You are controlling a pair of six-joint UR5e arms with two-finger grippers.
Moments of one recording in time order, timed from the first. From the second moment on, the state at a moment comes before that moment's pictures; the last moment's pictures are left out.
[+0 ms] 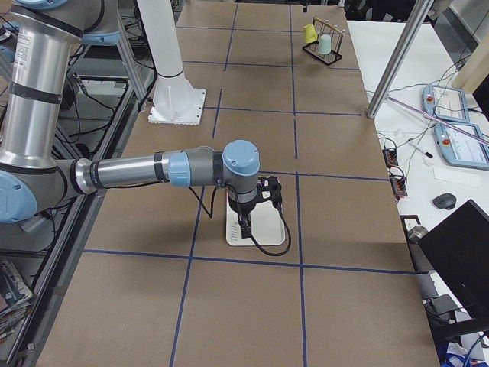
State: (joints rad) left arm -1.29 -2.01 -1.62 -1.61 -2.31 -0.34; right arm 1.52 -1.83 2.00 -1.66 2.35 -0.11
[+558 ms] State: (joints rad) left arm -1.20 -2.20 -1.25 -1.95 -2.13 -0.59; right arm 1.51 -1.83 1.99 -1.66 2.35 -0.11
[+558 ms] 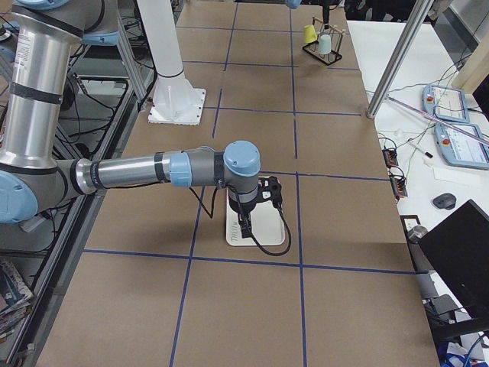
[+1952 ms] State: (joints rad) left arm -1.11 -2.25 -1.08 -2.06 -2.04 -0.64; right arm 1.50 -1.82 1.97 -1.66 2.35 -0.11
